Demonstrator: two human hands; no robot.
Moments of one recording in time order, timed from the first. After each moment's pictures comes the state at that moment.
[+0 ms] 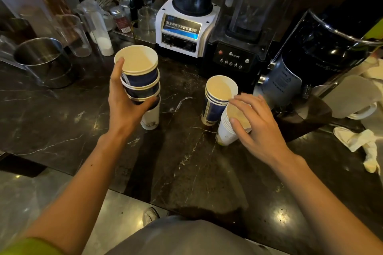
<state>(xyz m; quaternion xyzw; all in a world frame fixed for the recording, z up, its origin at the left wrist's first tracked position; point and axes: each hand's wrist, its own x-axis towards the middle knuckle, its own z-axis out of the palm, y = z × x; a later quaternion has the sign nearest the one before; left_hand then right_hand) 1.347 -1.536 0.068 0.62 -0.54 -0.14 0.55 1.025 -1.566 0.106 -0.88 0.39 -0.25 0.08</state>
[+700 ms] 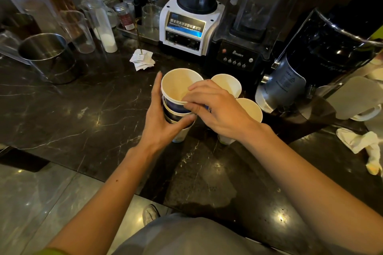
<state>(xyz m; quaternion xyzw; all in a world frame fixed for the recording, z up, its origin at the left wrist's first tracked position) 1.278 -1.517 0.063 0.54 -0.55 -0.31 0.56 1.114 -1.587 0.130 -0.92 0.24 -0.24 0.18</state>
